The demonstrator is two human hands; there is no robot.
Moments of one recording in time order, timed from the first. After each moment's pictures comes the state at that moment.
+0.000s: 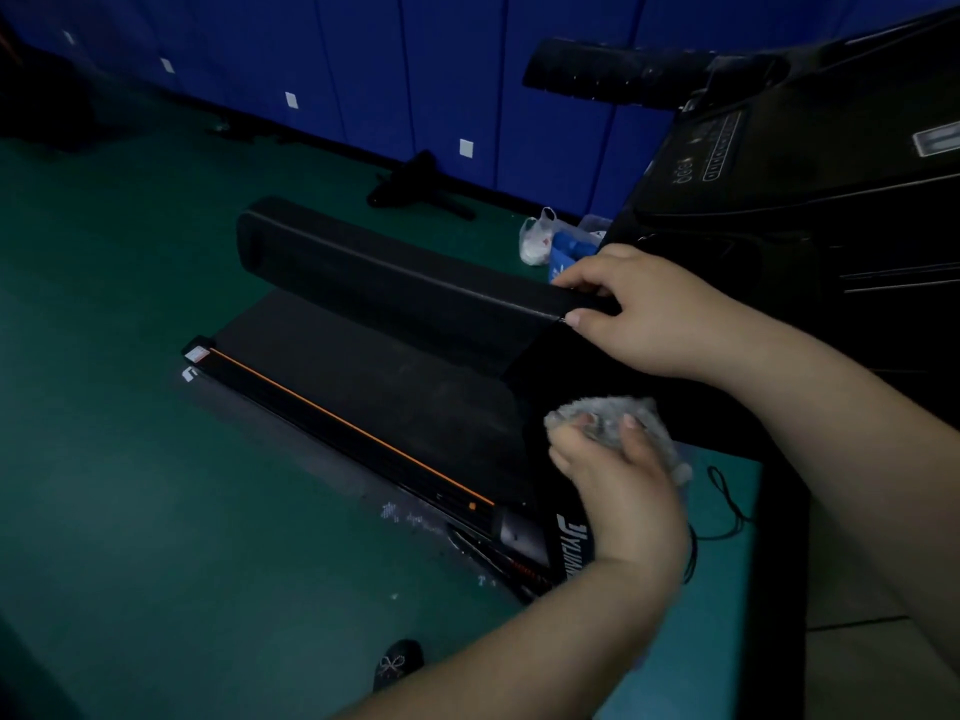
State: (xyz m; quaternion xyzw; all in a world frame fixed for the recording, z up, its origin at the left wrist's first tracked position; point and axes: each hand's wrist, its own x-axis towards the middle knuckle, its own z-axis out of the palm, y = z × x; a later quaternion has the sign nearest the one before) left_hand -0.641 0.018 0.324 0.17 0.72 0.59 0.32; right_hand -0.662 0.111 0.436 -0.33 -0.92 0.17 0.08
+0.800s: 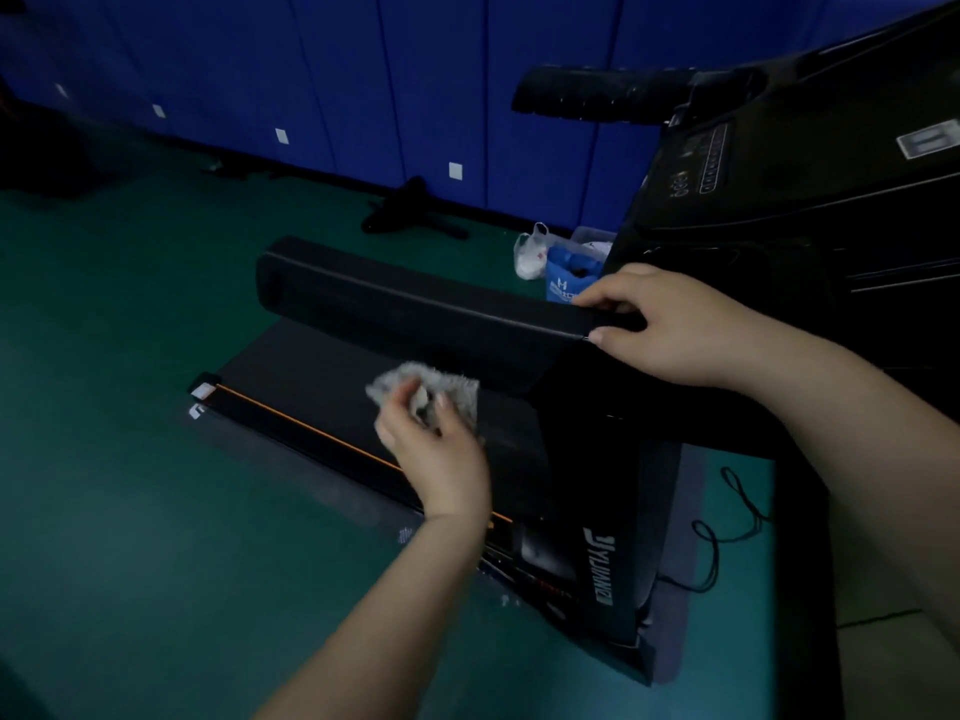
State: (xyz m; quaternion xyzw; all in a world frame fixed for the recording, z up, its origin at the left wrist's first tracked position) left_hand -0.800 -0.010 0.309 0.14 0.73 0.67 0.07; right_hand -0.662 0.108 0.439 -0.36 -0.91 0.19 0.07
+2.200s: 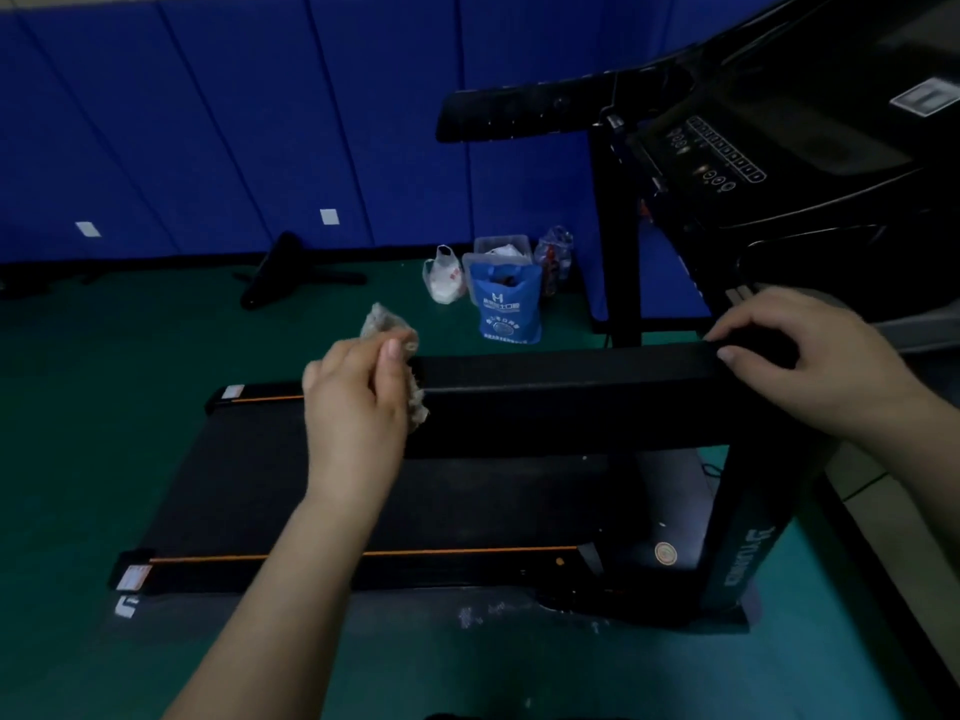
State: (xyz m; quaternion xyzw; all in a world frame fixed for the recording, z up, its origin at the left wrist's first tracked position) left_hand -1.144 0.041 0.366 0.62 0.64 0.44 0.03; right_hand -0.794 0.058 0.409 -0.57 -0.77 0.08 0.26
